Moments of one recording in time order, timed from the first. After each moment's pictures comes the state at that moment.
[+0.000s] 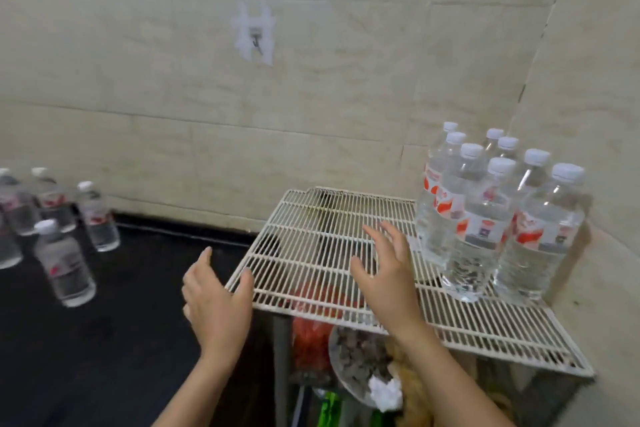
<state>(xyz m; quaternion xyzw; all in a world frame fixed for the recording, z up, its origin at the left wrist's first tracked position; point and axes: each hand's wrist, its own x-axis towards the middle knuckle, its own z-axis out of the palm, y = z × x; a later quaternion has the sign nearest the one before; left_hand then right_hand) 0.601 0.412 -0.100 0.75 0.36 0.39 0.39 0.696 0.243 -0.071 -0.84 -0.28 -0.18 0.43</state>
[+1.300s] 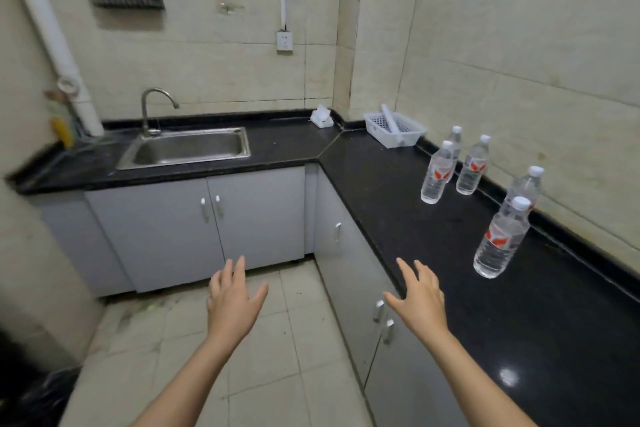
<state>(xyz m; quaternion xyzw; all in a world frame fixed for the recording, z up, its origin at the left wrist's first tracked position) 0.084 0.730 -0.204 0.58 0.75 0.25 0.17 0.363 0.723 -0.200 -0.76 -0.61 0.13 0.19</state>
